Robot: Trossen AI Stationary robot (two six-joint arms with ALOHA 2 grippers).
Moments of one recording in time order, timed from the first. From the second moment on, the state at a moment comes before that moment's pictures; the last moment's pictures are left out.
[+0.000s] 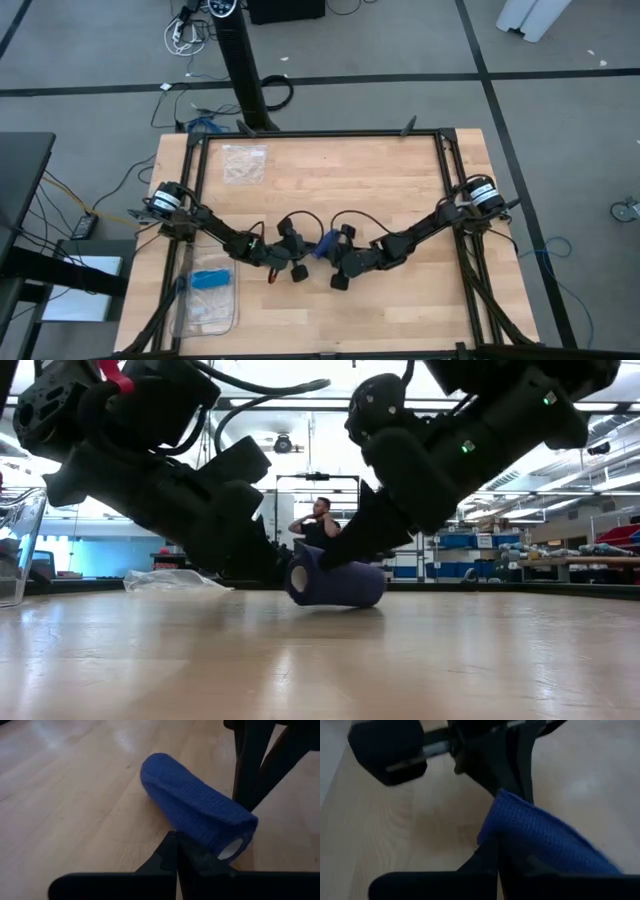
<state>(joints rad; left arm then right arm) -0.35 1.89 0.66 0.67 -0.59 -0.33 0.38 1.91 0.96 0.26 0.51 0.31</state>
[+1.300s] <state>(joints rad) -0.37 1.89 0.66 0.70 -0.59 -0.29 0.43 1.87 0.97 0.23 0.54 0.24</state>
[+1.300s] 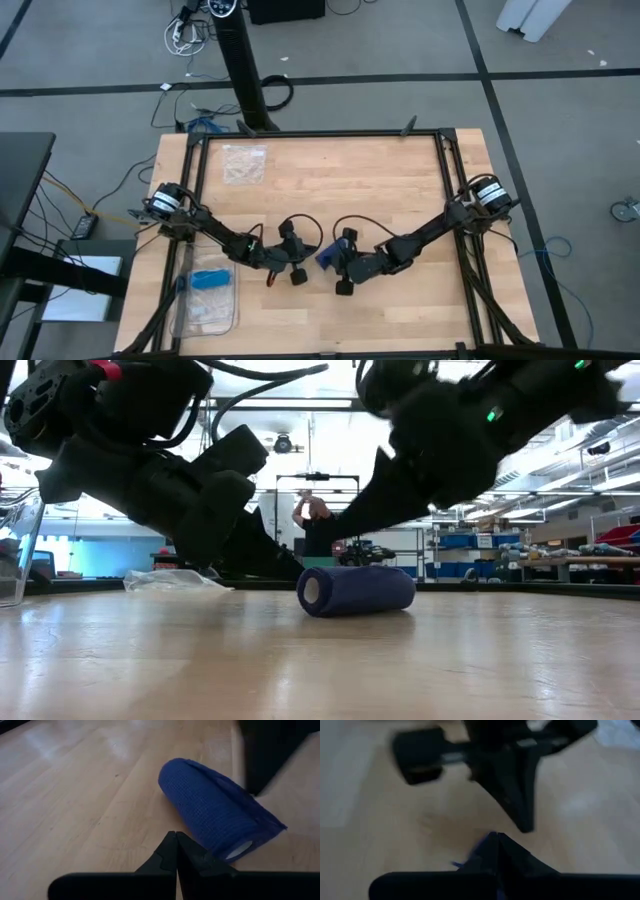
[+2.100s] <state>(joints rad) -0.39 1.89 0.73 0.68 -0.57 -0.22 0.43 1.88 0.97 0.10 0.45 0.32</state>
